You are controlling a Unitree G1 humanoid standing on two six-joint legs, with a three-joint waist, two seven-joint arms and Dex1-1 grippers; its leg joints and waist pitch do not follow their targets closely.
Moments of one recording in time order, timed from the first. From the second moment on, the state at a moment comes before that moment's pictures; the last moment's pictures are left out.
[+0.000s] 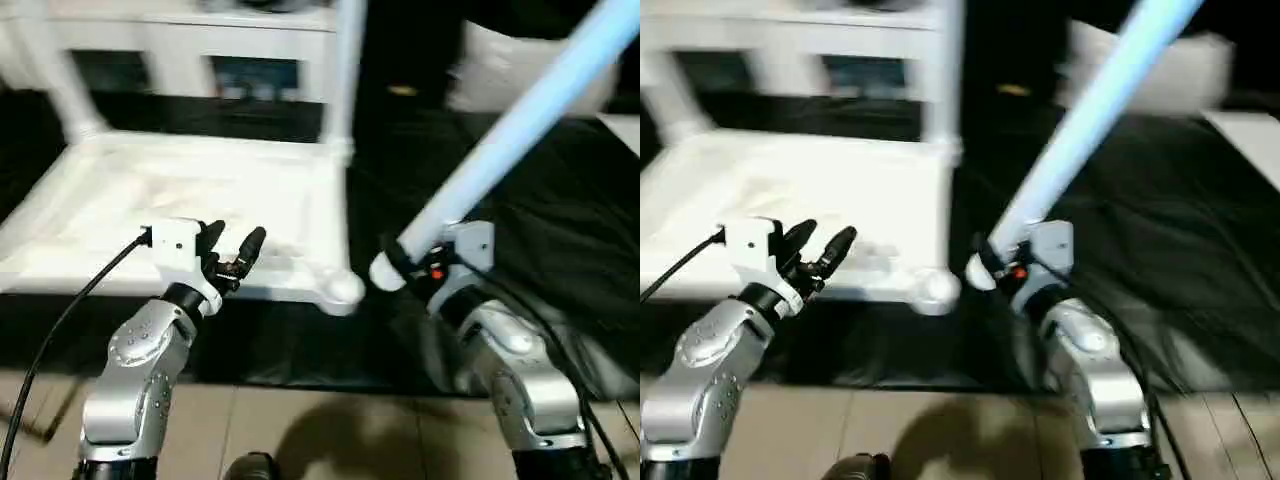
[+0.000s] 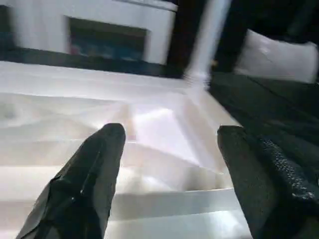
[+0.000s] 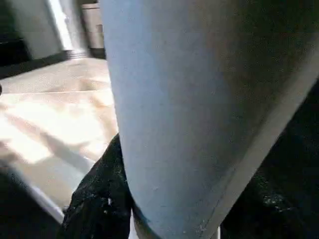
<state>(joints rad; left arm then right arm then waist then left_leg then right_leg) -0.10 0.15 0.09 -0.21 -0.26 0.35 -0.29 -0.15 -0.14 0.06 -0.10 0.24 0.32 0.36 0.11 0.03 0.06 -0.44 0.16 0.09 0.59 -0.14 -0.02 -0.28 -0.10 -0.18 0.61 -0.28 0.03</state>
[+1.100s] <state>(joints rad) -0.09 0.18 -0.01 -0.21 -0.20 0.35 -0.30 -0.11 -0.16 0.01 -0.10 0.22 0.27 0.31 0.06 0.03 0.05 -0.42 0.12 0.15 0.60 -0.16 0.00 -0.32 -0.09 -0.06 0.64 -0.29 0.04</state>
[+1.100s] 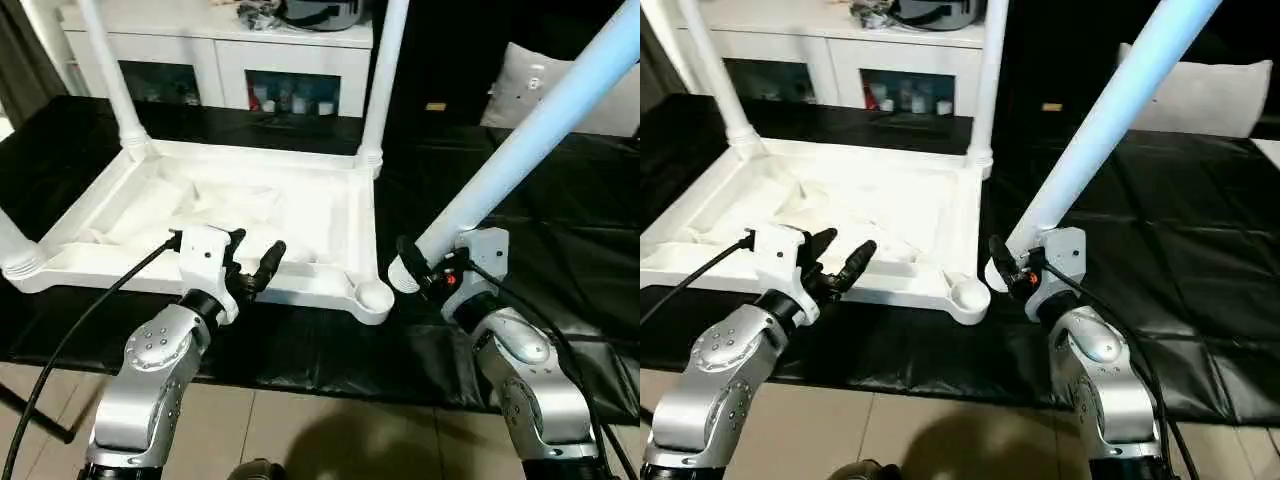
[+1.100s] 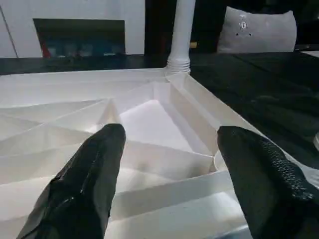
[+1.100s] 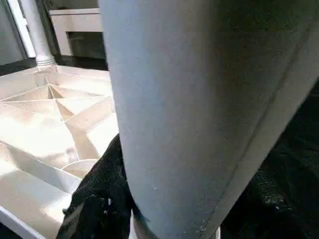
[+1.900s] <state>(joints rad) -0.07 0.17 0.00 -0.21 -0.20 0.34 -0.29 -0.11 -0.16 0.04 -0.10 0.22 0.27 0.34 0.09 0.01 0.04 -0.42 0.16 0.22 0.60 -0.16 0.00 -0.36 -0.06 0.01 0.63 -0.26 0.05</state>
